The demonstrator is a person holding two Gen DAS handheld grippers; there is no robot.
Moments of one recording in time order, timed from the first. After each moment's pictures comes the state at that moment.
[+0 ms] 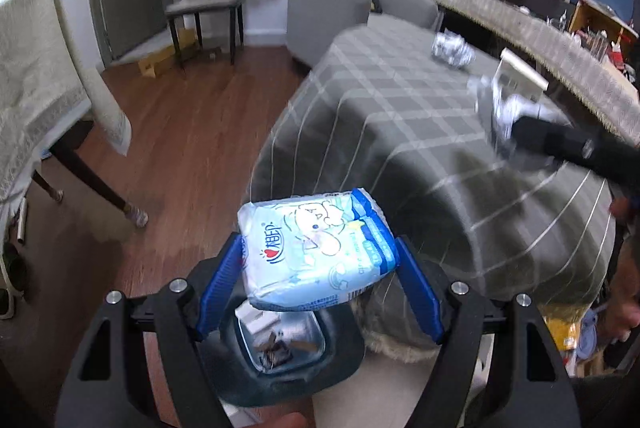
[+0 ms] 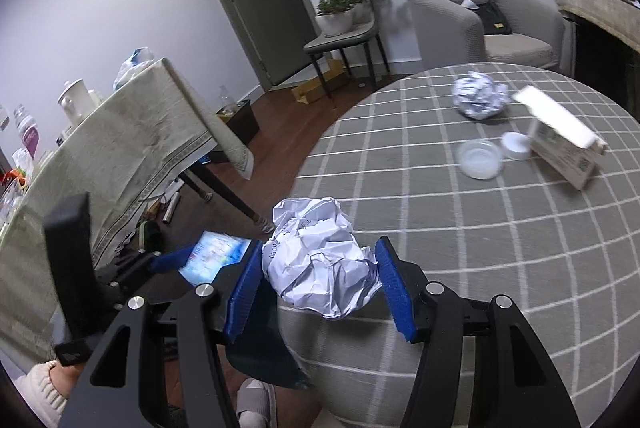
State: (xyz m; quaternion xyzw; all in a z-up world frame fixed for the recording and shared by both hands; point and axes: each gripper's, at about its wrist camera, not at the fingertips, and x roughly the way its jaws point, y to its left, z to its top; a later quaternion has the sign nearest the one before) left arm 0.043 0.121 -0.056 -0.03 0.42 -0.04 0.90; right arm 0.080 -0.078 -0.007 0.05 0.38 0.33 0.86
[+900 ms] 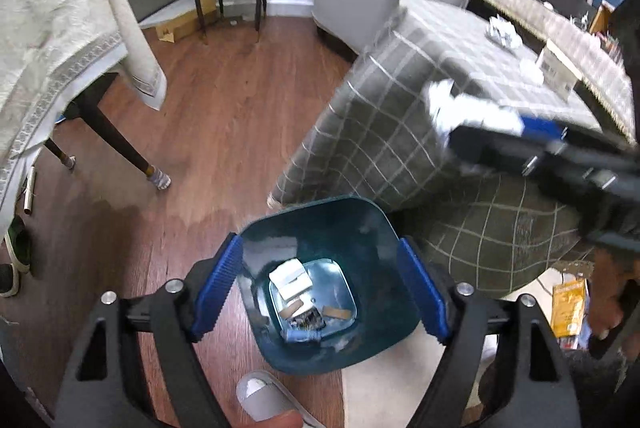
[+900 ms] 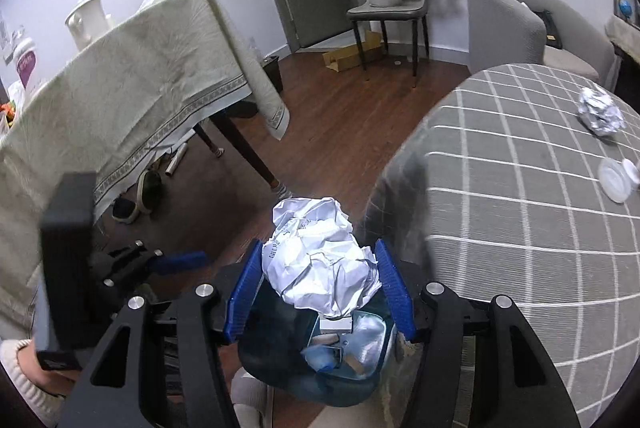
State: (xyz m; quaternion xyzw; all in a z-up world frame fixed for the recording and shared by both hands) left arm 0.017 0.199 -0.064 -0.06 0.45 -0.02 0.89; right arm 0.068 0.050 -0.042 -0.04 0.40 0.36 0.84
